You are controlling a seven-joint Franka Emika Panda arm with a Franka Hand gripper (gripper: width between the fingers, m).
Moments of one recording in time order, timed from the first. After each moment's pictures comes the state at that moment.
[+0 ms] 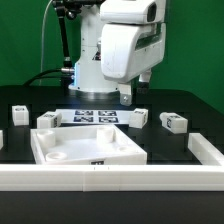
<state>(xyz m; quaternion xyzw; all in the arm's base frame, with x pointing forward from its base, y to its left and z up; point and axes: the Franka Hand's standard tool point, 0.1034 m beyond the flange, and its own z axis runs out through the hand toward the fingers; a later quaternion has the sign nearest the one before) 0.550 0.030 0.105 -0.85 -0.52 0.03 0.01</state>
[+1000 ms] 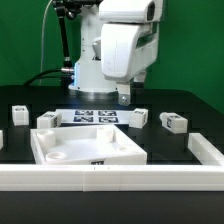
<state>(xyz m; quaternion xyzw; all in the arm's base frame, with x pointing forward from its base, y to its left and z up) 0.551 0.021 0.105 -0.82 -0.57 0.01 0.01</state>
